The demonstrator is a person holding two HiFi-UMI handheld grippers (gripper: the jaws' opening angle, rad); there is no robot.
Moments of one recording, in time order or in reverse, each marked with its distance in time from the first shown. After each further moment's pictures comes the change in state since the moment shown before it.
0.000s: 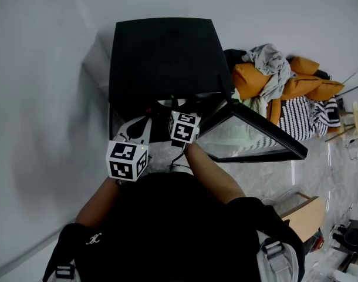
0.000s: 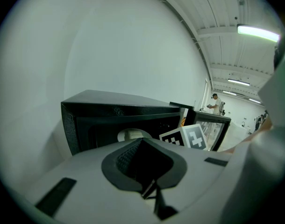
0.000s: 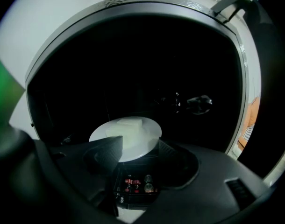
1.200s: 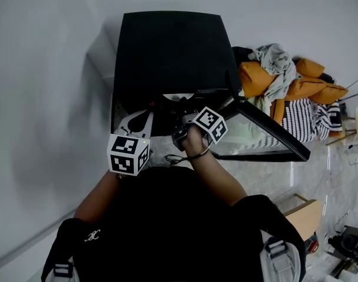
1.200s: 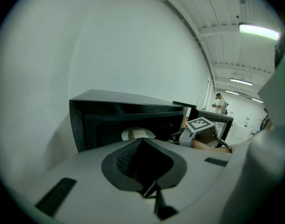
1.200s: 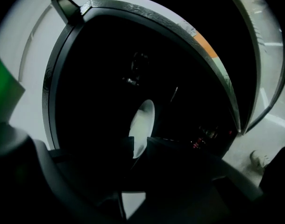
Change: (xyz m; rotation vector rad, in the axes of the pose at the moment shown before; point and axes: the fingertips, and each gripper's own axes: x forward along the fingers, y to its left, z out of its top) left arm -0.005 0.007 -0.003 -0.006 0.002 0.028; right arm -0.031 0.011 -0.013 1.029 0.127 0.328
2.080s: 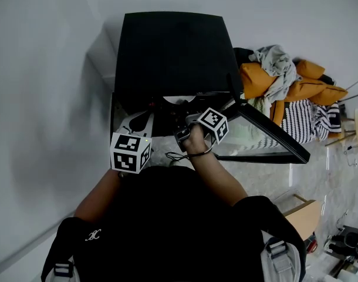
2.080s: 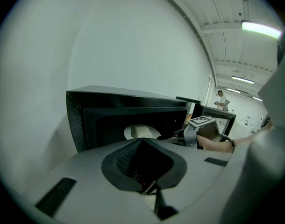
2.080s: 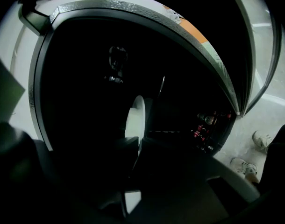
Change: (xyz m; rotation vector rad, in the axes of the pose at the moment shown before) left arm 0.008 0.009 -0.007 0.003 0.042 0.012; right arm 0.005 -0.007 -0.006 0.166 0.048 -0.003
